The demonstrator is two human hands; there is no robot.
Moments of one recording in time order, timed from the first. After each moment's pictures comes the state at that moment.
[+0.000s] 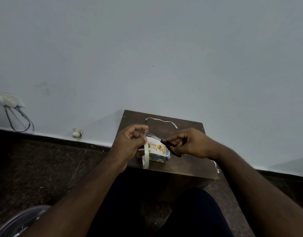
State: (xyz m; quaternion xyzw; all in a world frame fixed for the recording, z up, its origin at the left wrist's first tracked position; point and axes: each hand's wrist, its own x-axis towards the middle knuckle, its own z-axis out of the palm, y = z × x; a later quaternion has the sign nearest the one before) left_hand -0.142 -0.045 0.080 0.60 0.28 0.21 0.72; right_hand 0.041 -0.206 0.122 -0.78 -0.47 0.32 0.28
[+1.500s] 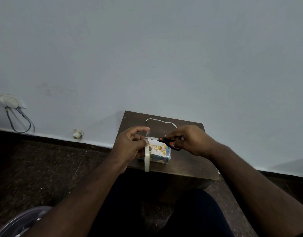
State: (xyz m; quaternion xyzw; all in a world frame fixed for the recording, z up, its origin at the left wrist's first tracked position) left_hand -0.144 -0.046 0.083 0.59 0.28 0.19 0.73; right_hand 0.042 -0.194 0.124 -0.80 -0.55 0.16 0.18
